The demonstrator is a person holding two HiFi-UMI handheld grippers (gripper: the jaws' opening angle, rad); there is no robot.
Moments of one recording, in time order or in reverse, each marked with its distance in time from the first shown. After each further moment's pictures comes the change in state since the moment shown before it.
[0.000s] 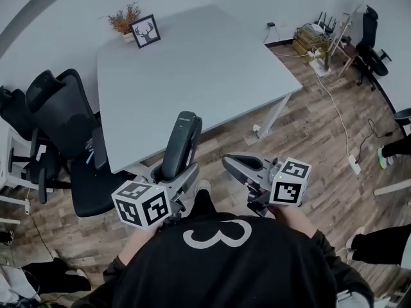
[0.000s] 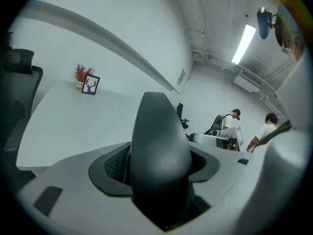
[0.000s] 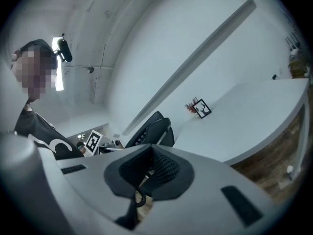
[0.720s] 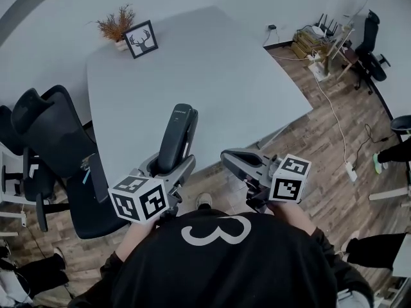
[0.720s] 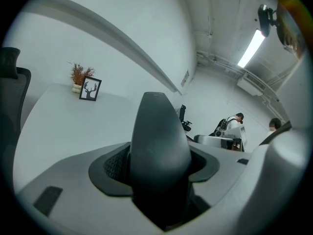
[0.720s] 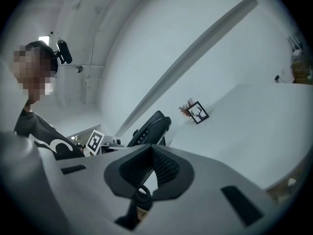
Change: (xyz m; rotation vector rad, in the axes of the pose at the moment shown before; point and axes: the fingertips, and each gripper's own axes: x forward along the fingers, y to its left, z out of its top) left arm 0.069 0.093 0.091 0.010 0.000 -0.008; right arm 0.085 -0.083 0.068 0.003 0.002 -0.035
